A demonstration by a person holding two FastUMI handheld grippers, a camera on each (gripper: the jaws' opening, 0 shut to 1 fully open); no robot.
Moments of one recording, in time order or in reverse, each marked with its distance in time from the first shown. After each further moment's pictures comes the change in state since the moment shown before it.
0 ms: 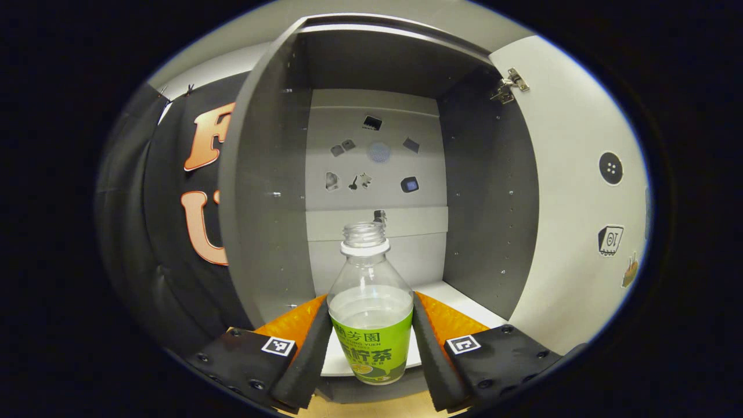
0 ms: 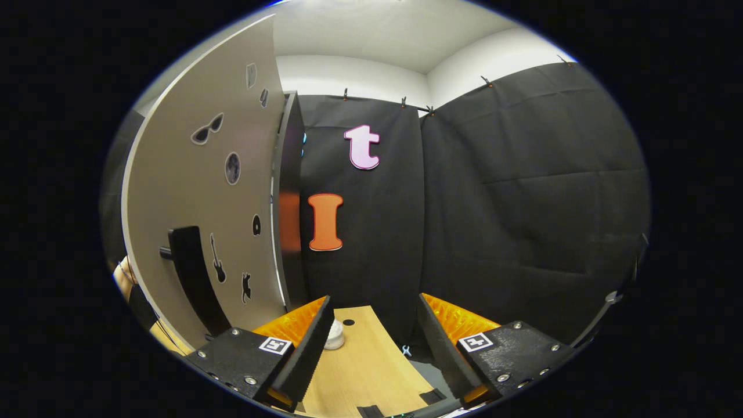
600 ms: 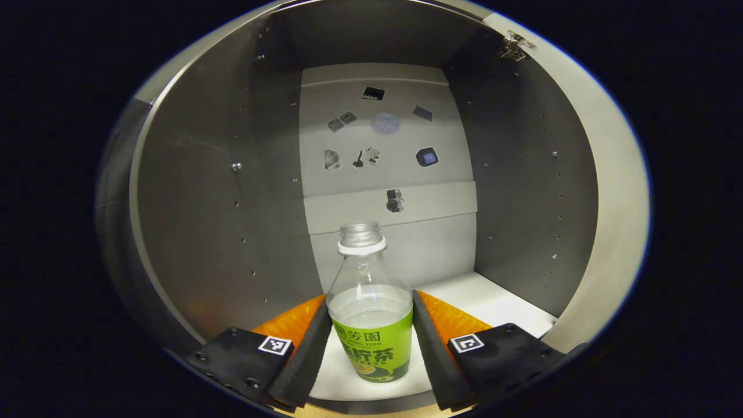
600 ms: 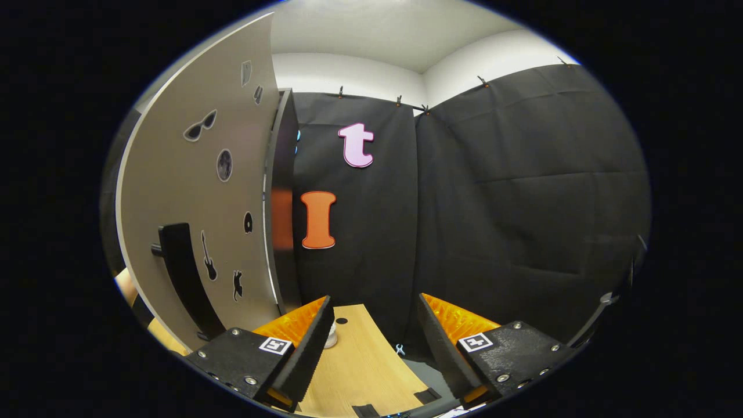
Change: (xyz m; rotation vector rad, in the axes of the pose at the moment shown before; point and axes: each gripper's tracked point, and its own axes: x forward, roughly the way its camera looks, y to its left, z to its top) left arm 0.093 0.001 -0.033 0.070 0.060 0.073; right arm 0.001 -0.007 -0.004 -0.004 0.015 -0.047
